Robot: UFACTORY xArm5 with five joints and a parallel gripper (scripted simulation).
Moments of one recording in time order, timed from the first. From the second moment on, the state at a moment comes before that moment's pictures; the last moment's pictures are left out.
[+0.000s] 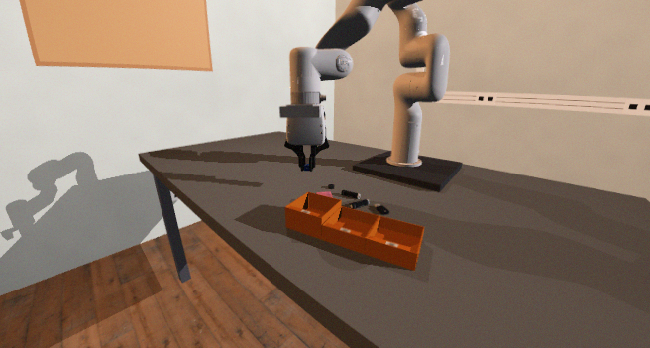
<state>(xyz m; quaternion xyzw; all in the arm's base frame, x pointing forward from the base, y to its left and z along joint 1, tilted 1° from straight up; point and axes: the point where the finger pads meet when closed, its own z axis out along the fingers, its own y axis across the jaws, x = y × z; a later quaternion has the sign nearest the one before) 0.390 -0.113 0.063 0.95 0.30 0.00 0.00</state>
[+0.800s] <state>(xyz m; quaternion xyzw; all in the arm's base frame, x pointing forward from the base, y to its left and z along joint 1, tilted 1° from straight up) 0.415 -0.048 0.070 0.95 0.31 0.00 0.00</state>
